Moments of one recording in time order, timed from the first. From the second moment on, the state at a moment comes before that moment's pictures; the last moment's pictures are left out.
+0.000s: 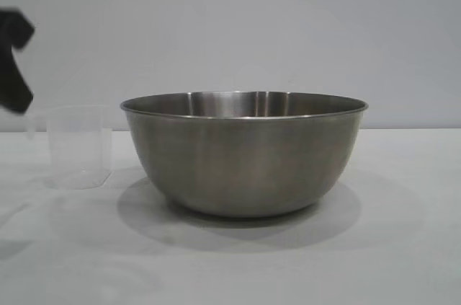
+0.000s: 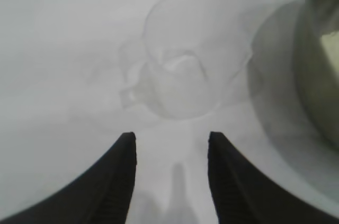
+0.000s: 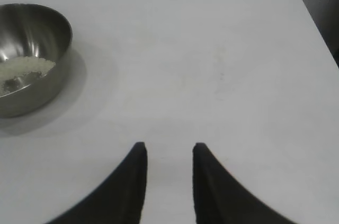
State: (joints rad) left arm -0.39 1.37 -0.41 -0.32 -0.25 0.17; right arm 0.08 -0.02 -0.49 0.03 1.14 -0.04
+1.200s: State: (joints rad) left arm -0.39 0.35 -0.41 -0.25 0.61 0.18; right arm 0.08 -0.02 -0.49 0.03 1.14 -0.04
